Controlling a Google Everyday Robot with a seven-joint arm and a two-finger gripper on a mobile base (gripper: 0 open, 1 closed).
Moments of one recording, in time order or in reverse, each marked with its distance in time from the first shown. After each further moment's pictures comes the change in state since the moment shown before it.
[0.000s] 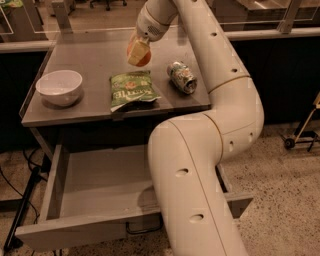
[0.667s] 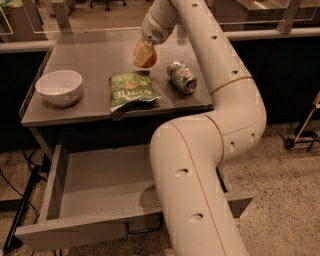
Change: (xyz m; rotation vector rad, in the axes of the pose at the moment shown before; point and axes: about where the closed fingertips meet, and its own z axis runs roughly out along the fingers) arm 0.023 -0.013 0.009 0.041 0.053 0.053
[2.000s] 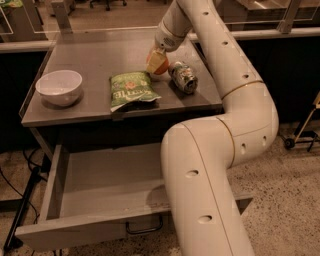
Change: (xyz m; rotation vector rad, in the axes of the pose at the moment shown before) arm 0.052 -0.004 0.004 0.001 0.039 0.072
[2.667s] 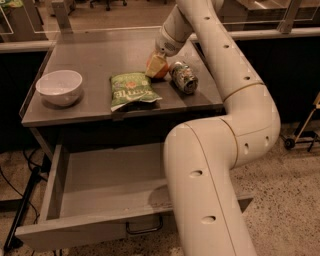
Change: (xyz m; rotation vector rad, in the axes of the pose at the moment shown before) arm 0.004 0.004 0.013 -0.027 -0.021 0.009
